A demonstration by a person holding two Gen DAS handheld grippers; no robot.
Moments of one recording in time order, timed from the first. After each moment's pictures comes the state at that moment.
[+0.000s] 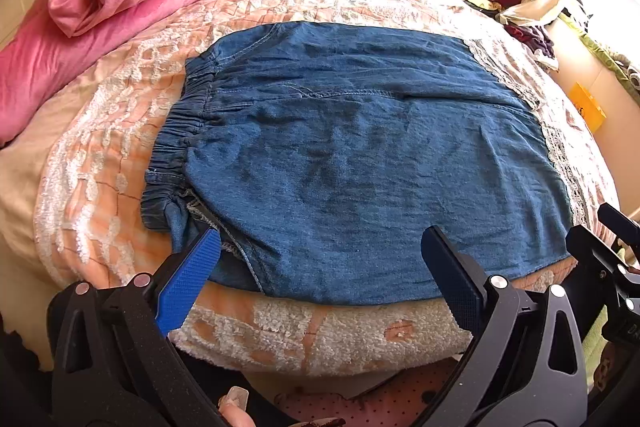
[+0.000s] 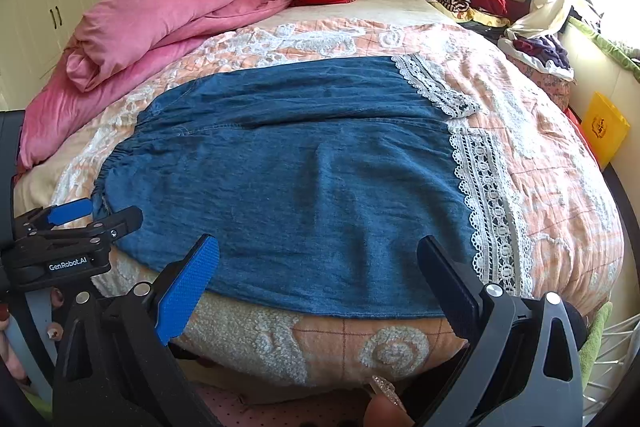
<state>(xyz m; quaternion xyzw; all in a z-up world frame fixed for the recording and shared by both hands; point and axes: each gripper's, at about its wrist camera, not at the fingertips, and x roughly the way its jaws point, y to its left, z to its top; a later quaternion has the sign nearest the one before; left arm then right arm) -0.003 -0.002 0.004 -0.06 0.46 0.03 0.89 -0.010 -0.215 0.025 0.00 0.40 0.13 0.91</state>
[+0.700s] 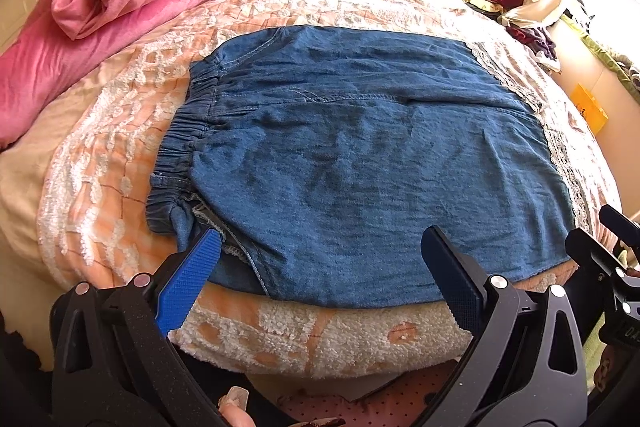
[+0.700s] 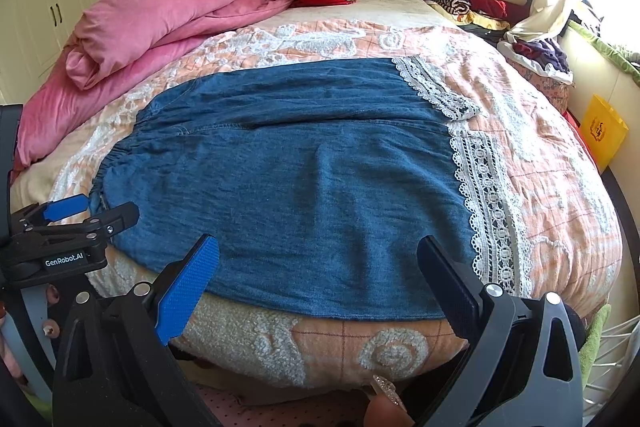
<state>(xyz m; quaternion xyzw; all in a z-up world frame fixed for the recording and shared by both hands) -0.003 0.000 0.007 -0.05 0.45 0.03 0.89 -0.010 -0.213 0.022 -0.01 0.40 0.13 0.91</state>
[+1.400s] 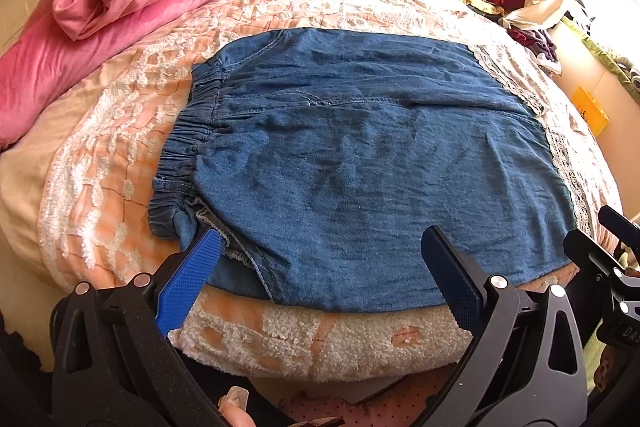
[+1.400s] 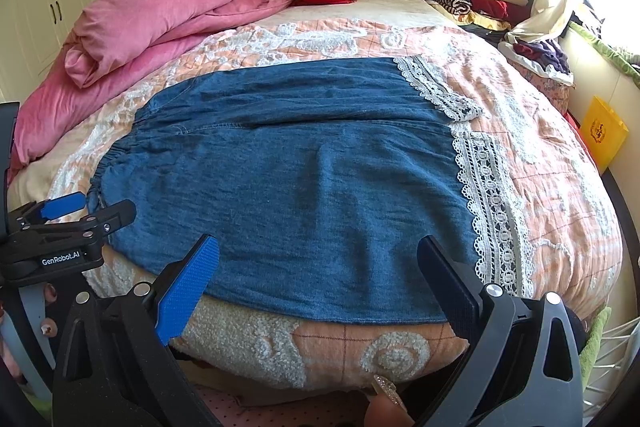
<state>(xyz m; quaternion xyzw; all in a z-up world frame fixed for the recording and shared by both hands) -0.002 0.002 0.006 -0.05 0.45 0.04 0.89 -0.009 -0.212 0.022 -0.01 0.40 0.13 0.91</state>
